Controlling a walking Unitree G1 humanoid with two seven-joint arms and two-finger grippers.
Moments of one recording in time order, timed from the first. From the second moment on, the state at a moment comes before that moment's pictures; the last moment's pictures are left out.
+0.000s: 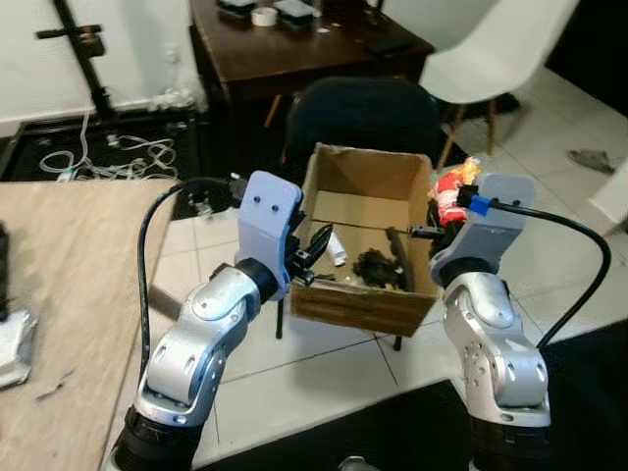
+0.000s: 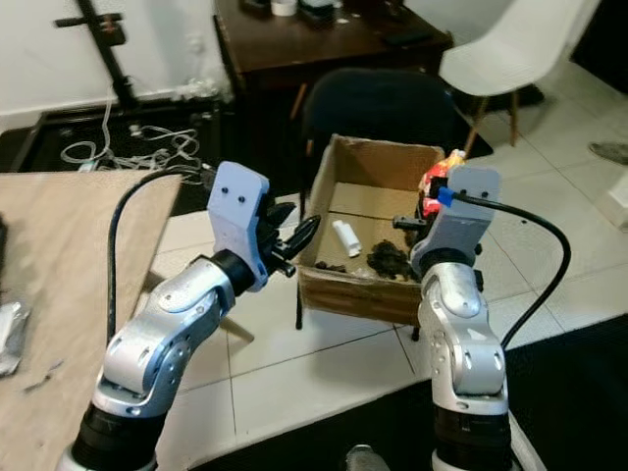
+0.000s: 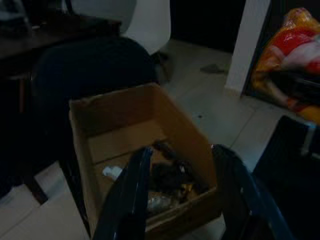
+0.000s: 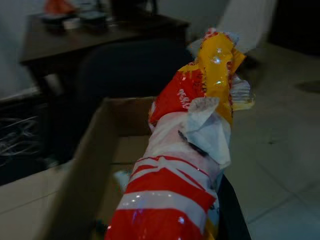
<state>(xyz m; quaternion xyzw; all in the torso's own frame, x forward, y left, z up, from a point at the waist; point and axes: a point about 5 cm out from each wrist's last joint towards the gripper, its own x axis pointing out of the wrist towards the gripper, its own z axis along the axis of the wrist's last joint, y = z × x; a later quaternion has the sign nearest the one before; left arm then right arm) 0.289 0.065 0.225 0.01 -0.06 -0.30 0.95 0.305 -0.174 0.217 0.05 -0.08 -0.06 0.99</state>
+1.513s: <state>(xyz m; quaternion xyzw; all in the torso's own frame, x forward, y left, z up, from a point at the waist) 0.291 0.065 0.225 -0.01 -0.05 -0.30 0.95 0.308 -0.179 0.204 0.05 -0.05 -0.05 1.00</state>
